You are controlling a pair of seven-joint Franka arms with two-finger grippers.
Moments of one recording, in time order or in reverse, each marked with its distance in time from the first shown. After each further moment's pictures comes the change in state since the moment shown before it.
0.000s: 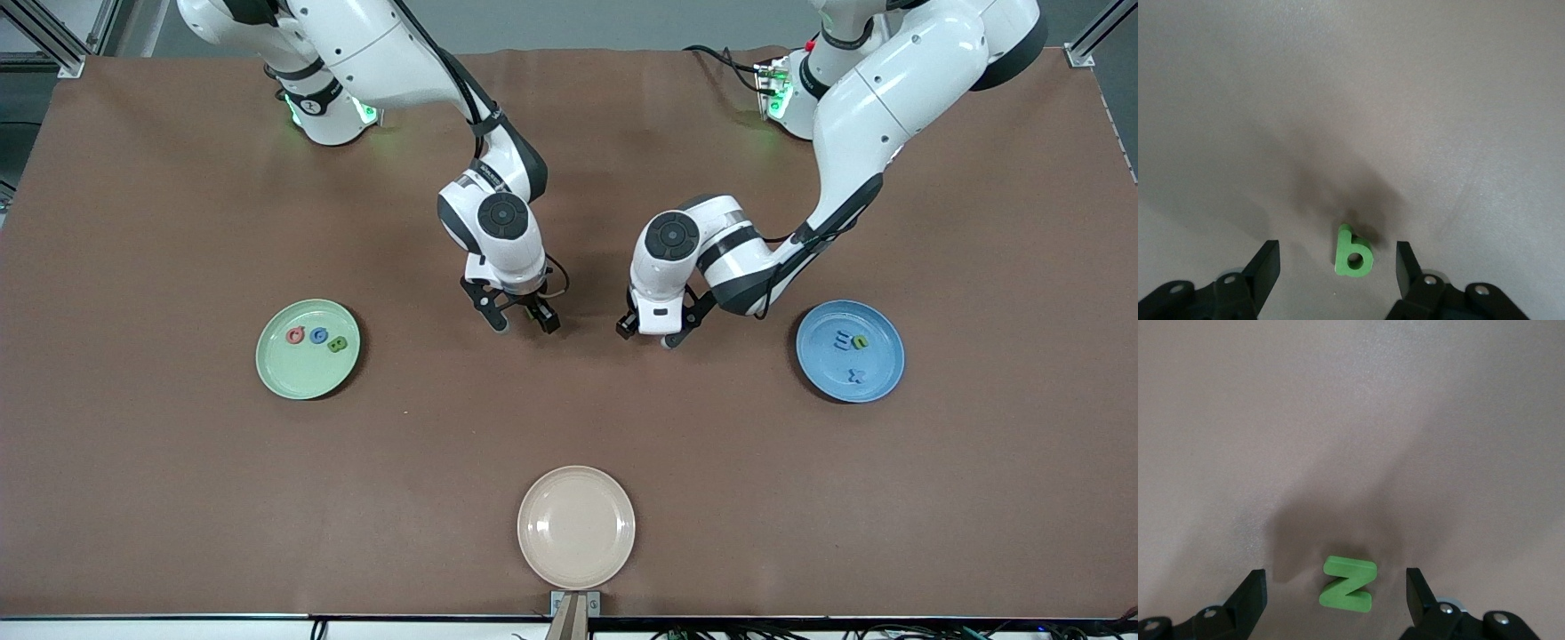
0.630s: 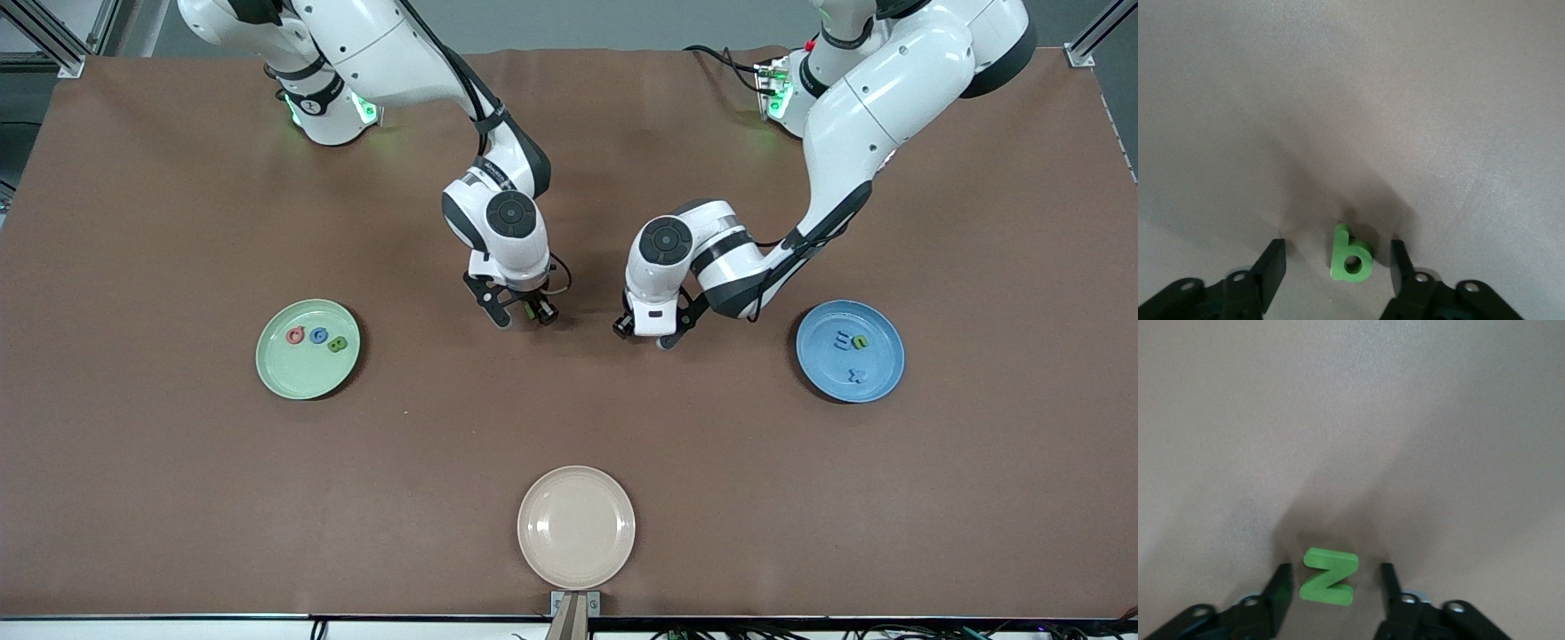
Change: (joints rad) left arm -0.039 0.022 0.034 0.016 0.000 0.013 -0.003; right arm 0.019 0.000 -0.002 0.003 -0.015 -0.039 0.011
